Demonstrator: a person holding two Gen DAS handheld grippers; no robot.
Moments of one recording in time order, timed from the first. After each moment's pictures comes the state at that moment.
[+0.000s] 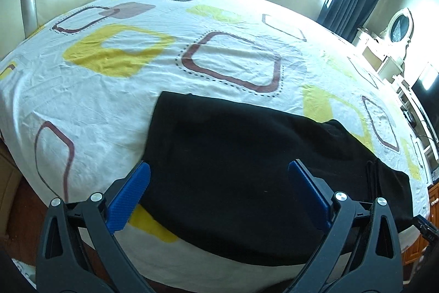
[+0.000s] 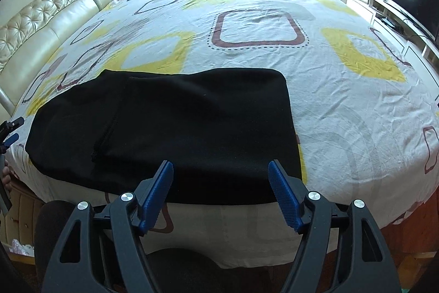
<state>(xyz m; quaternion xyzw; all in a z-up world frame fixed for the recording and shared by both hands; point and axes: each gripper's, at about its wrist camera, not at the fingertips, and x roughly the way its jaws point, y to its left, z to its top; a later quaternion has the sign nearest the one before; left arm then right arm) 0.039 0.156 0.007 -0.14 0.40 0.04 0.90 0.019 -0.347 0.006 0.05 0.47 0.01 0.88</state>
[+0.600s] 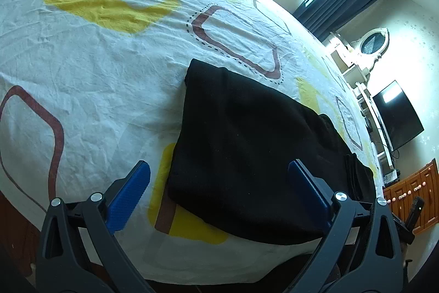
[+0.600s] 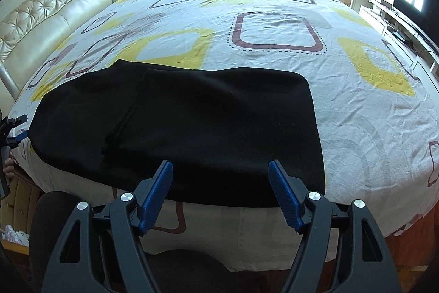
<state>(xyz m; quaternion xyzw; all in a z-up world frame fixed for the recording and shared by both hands) 0.045 0.240 -0.043 -0.25 0.44 -0.09 0.86 0.018 -0.325 0.001 0.02 0.47 0.03 0.88</state>
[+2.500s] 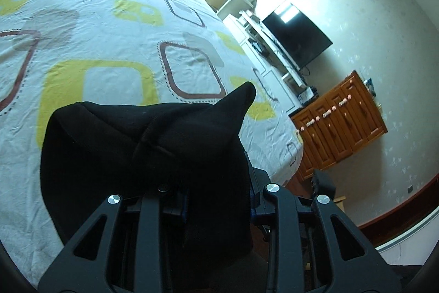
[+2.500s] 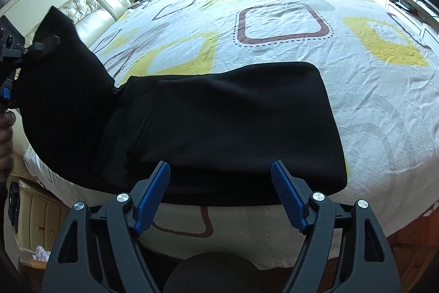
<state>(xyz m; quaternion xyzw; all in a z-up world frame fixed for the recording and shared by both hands) 0.104 -0.096 0.071 -0.15 0.46 -0.41 0.77 0.022 -0.340 0.000 0.12 0.47 0.05 0.87</state>
